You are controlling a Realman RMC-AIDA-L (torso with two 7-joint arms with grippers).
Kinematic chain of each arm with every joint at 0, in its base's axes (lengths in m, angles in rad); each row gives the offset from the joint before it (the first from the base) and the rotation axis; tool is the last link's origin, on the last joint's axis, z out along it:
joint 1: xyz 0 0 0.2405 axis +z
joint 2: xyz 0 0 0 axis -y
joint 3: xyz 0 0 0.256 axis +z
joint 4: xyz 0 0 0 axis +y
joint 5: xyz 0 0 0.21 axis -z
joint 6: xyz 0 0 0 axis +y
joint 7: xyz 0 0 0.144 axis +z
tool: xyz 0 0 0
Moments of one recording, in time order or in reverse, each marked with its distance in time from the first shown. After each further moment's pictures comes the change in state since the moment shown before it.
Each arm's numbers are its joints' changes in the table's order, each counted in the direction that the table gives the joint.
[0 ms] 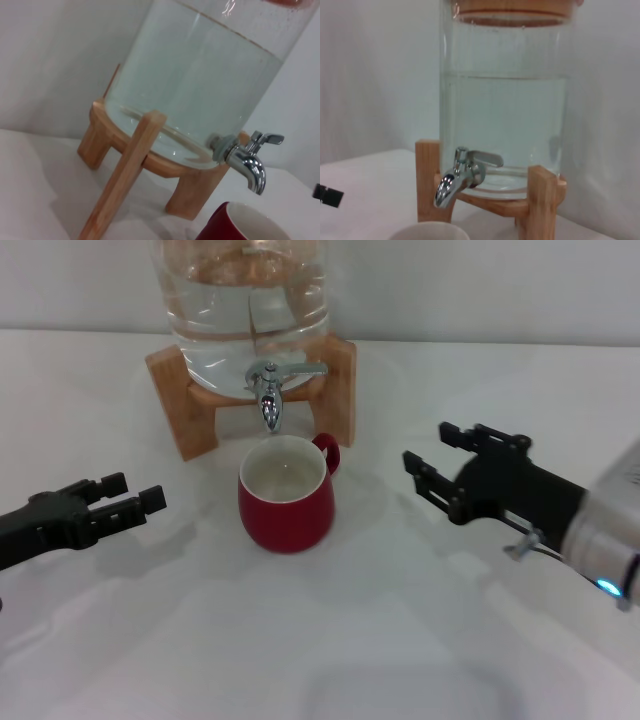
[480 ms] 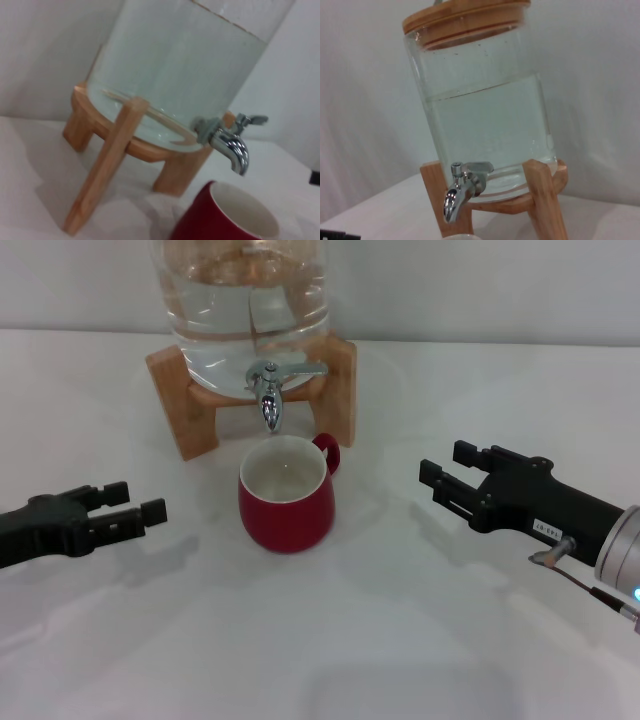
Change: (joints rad) left arm -0.008 0.005 0.004 0.127 -0.097 -0.071 -0.099; right arm -0.025 0.068 -0.001 -0.016 0.073 0.134 0.378
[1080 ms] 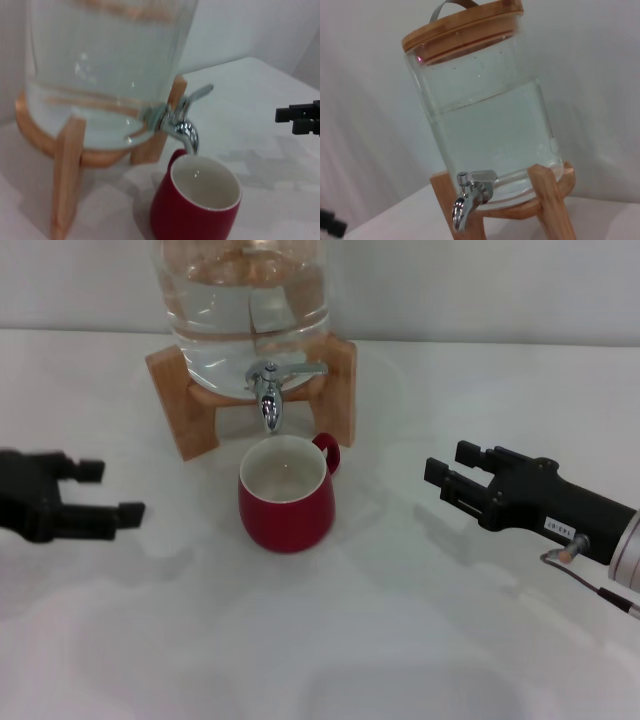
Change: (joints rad) left arm -0.002 0.003 0.142 0.593 -0.147 -0.221 -0.260; right arm 0.004 -0.011 0.073 -0.073 0.139 0.138 0.180
